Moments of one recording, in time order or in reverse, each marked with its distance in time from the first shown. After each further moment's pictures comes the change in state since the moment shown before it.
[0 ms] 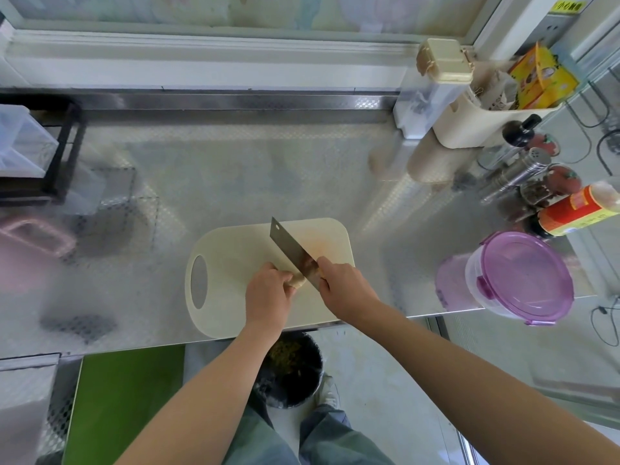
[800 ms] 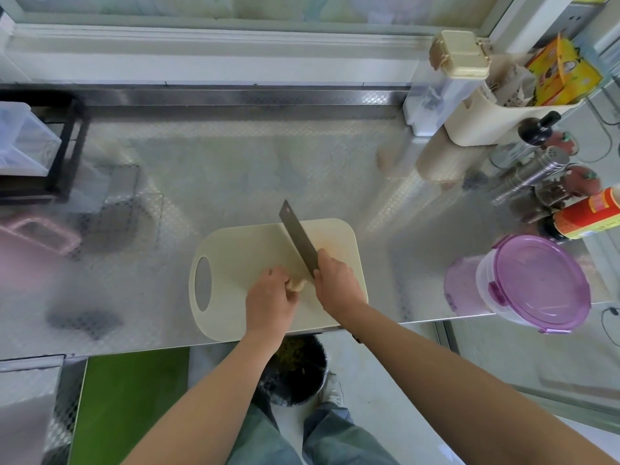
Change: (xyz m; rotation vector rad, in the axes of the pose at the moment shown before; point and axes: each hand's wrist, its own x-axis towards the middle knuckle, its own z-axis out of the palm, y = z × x) left_hand -0.002 -0.008 0.003 -0.030 0.030 -0.029; right_hand 0.028 -0.010 0.022 0.150 0.052 0.131
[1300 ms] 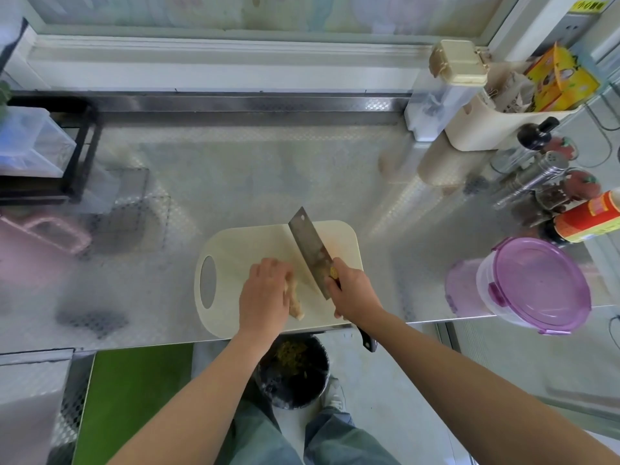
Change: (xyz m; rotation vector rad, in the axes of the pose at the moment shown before) left_hand -0.007 -0.009 -0.013 0.169 0.062 0.205; right_hand -0.017 0.023 -0.007 0.214 -0.064 0.015
